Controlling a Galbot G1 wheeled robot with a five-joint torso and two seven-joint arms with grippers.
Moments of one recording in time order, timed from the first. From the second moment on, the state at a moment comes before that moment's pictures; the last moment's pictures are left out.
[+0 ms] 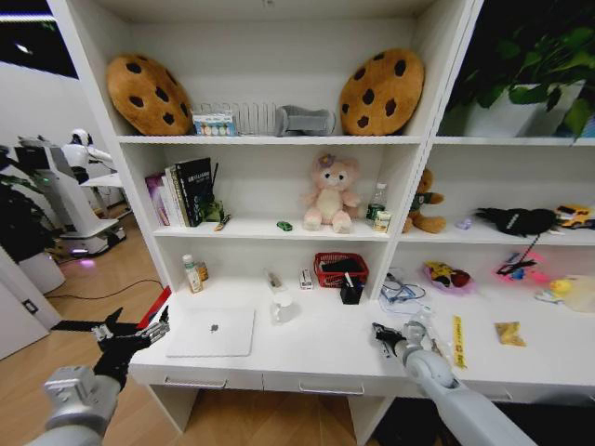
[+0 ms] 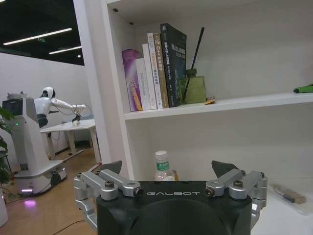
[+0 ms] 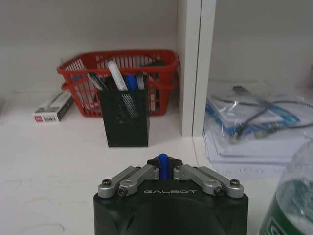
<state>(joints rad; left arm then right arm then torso) 1.85 -1.07 -0.93 -2.49 -0.55 0.33 -0.31 -1.14 0.85 0.32 1.65 0.82 -0.32 0.21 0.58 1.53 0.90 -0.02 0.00</state>
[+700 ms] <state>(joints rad) 1.85 -1.07 -0.93 -2.49 -0.55 0.33 -0.31 -0.67 1.01 0.09 1.23 0.44 0.26 0.01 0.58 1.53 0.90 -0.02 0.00</state>
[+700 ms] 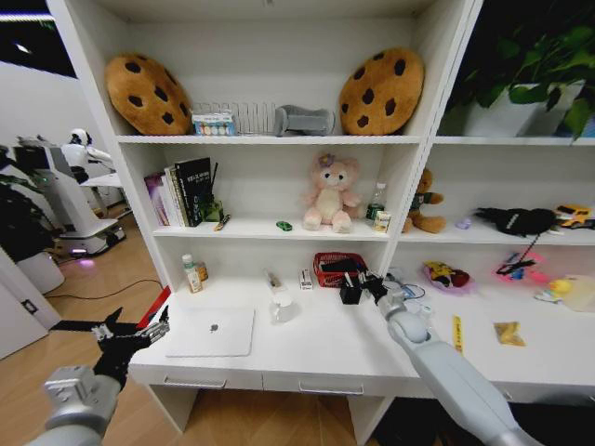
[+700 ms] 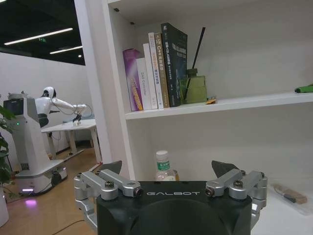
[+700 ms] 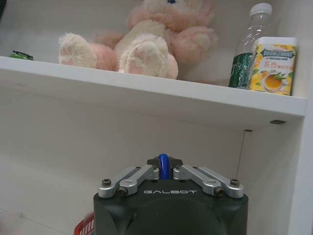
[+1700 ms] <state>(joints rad) 1.85 -1.07 -0.93 -2.49 -0.55 0.33 -0.31 -0.53 1.15 0.06 0.87 0.38 0.46 -0.05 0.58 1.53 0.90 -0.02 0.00</state>
